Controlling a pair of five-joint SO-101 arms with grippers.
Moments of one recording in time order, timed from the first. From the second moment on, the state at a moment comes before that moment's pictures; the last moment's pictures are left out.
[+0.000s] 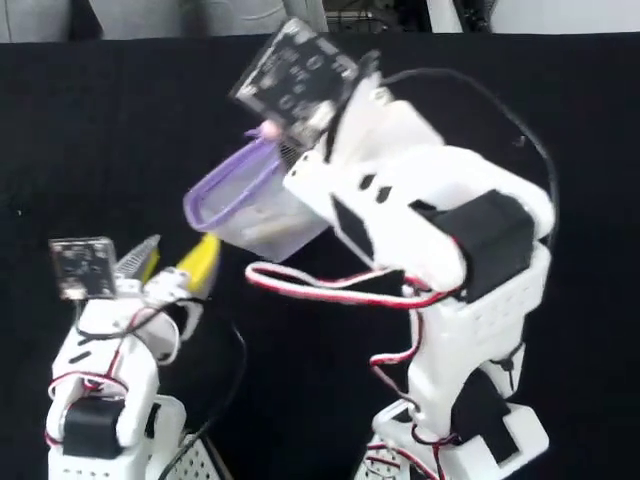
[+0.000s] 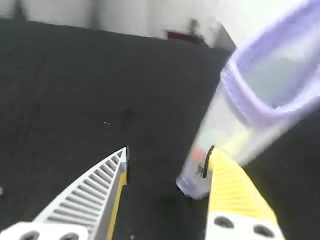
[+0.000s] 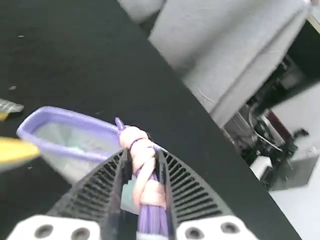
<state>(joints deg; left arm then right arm) -1.8 -104.1 72.6 58.9 10.9 -30.5 -11.4 -46.4 99.3 32.0</state>
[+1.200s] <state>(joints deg) -14.1 -104.0 75.1 53.2 14.0 -51.3 -15.6 -27.0 94.1 31.8</state>
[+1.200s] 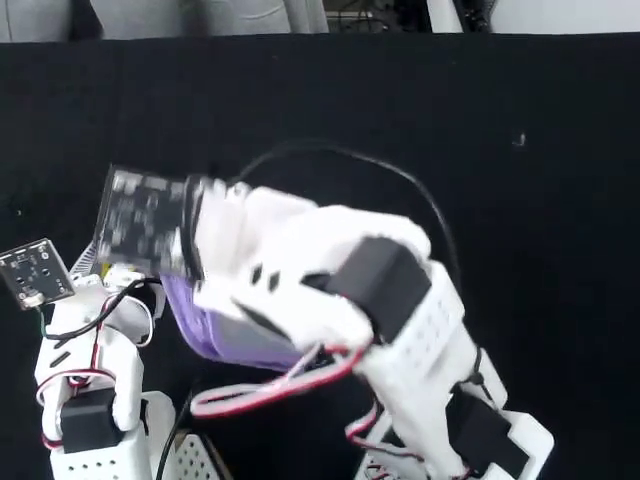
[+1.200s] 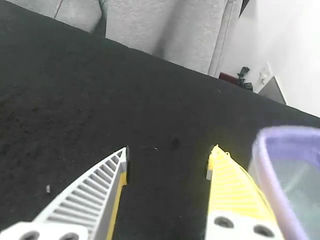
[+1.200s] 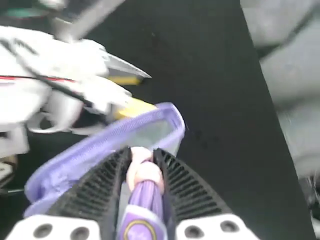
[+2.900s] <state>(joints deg) 6.2 -104.8 59.6 65.4 10.2 -43.7 -15.6 -23.7 86.2 32.1</state>
